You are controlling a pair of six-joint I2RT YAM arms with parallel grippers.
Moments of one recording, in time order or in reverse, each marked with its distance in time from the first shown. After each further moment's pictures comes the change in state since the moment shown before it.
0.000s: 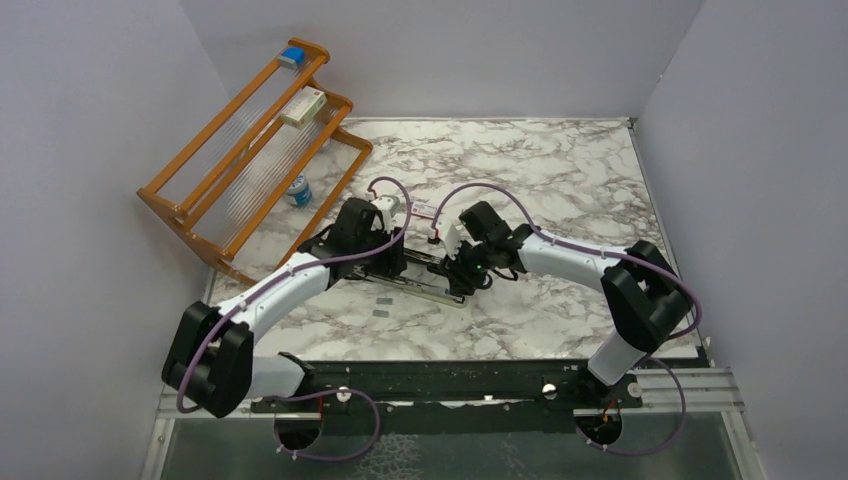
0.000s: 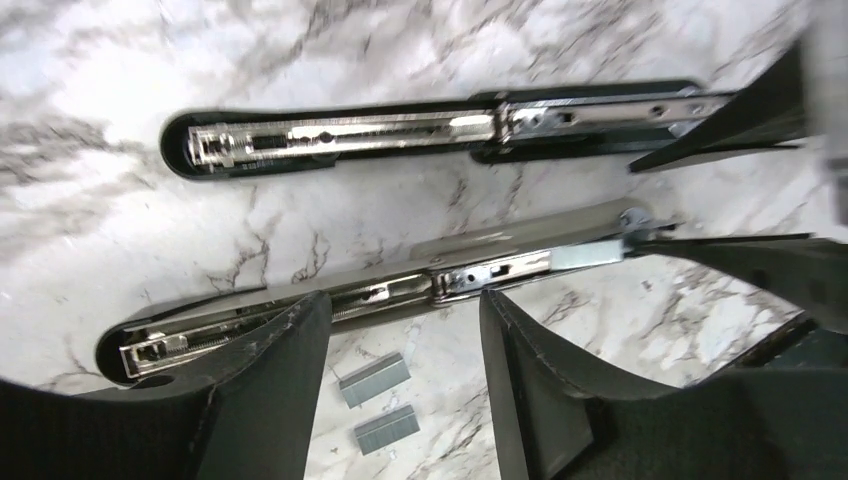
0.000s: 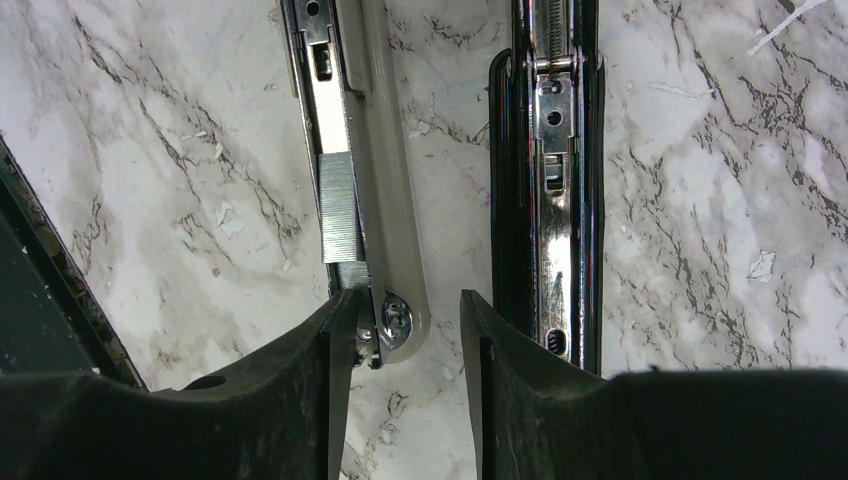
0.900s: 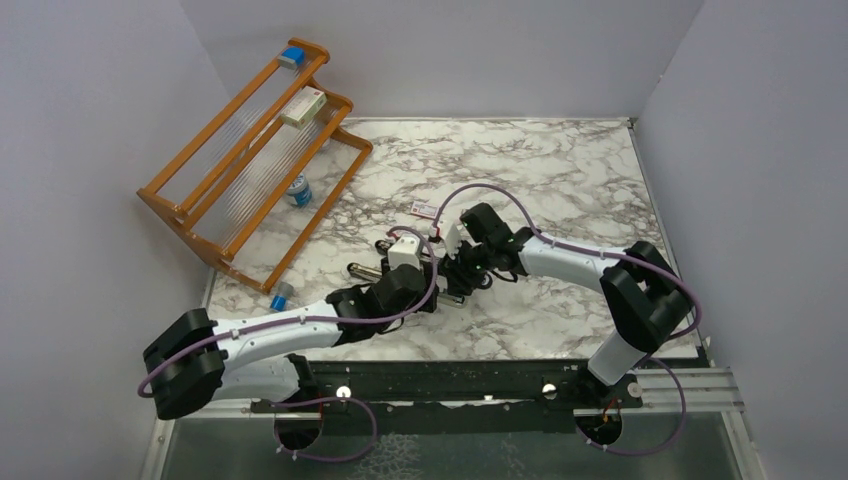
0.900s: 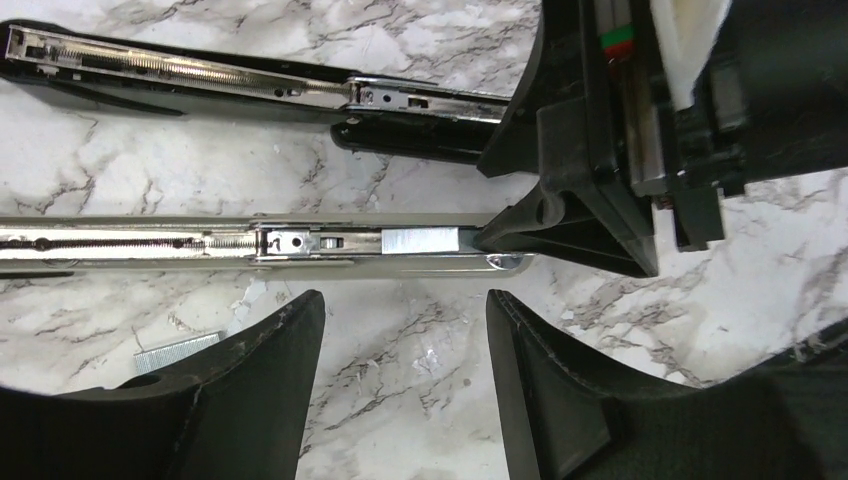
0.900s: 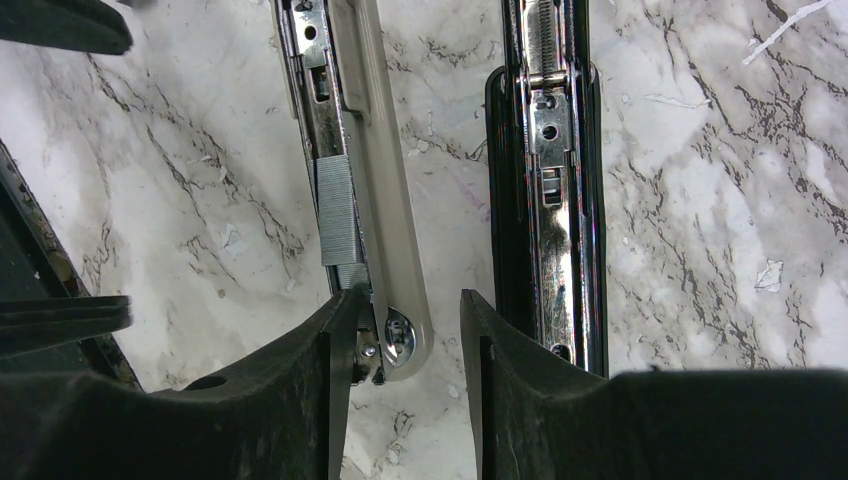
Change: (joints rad) left arm -0.531 -0.192 -0.189 0.237 -0.598 -0.417; right arm 0.000 -0.002 -0.029 0.071 -0.009 0.051
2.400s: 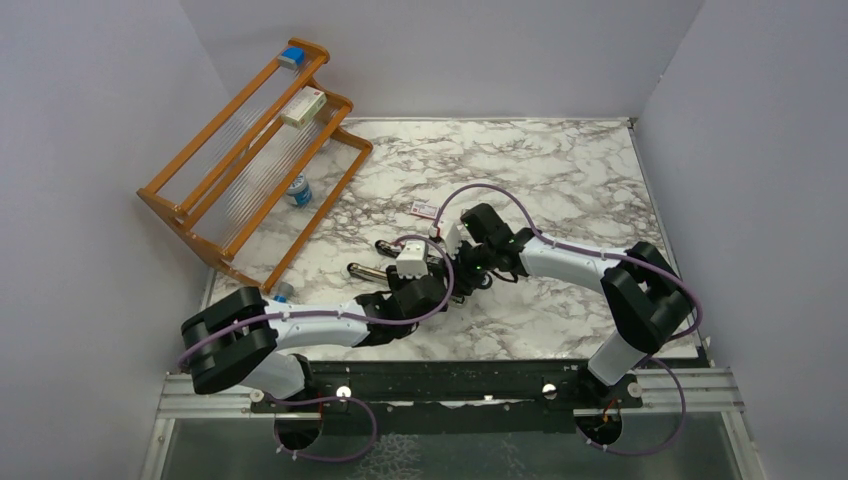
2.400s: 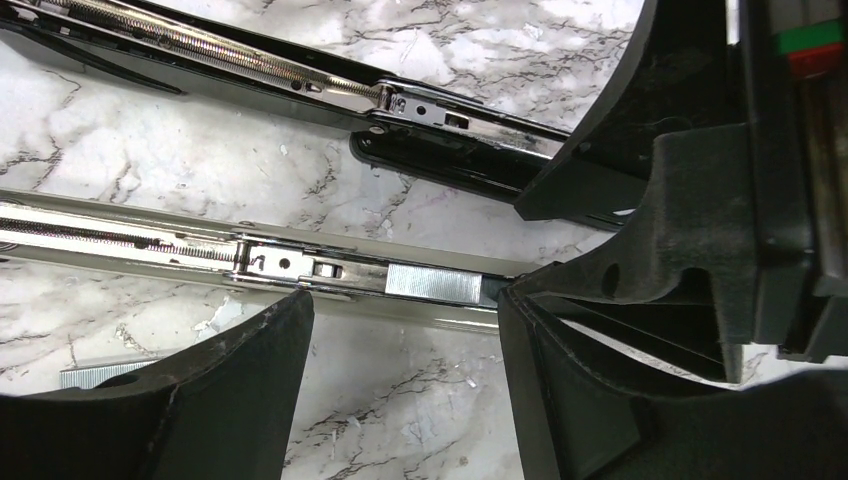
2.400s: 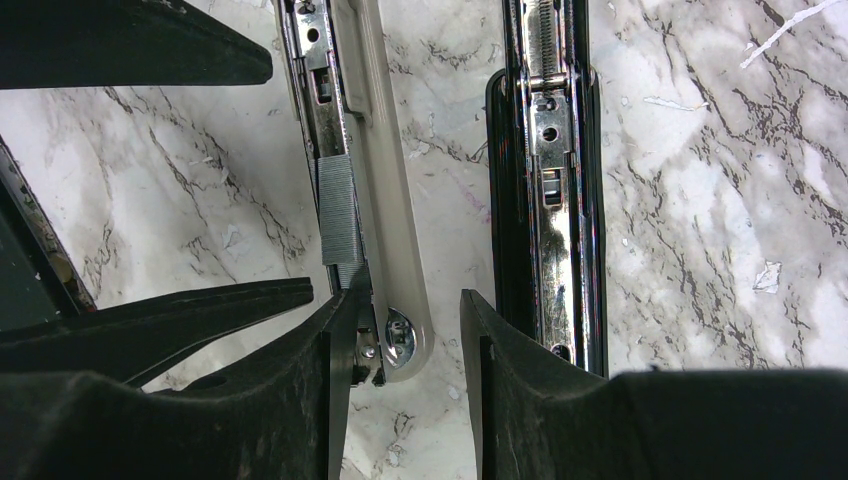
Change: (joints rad) left arm -0.089 0.242 -0.007 0.161 -0.237 -0.163; right arm 0.000 -0.008 -0.010 0.013 -0.003 0.000
